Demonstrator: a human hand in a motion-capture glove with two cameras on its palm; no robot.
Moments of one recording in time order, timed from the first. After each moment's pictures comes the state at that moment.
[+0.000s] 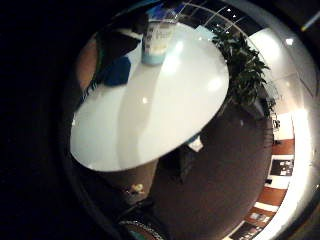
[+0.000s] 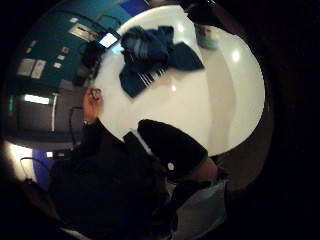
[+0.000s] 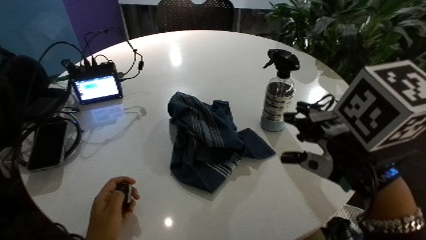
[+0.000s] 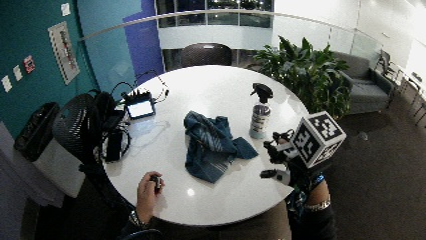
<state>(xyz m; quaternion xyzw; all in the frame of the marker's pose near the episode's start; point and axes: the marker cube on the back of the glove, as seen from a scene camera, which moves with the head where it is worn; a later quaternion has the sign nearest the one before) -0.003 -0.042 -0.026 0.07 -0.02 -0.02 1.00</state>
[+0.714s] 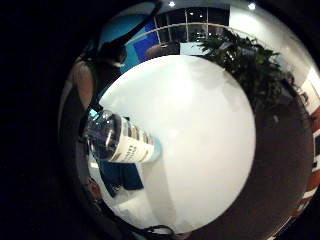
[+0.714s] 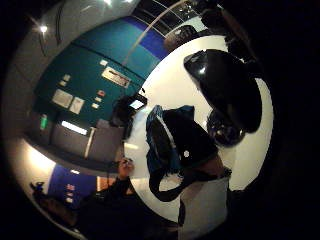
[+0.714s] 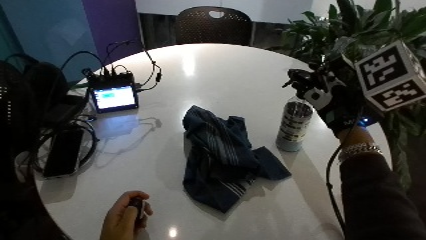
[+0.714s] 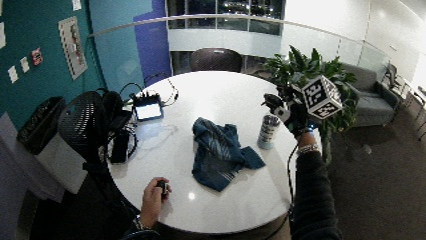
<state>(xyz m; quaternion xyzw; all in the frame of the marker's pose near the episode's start) 0.084 -0.166 -0.003 0.19 -0.28 0.12 0.93</state>
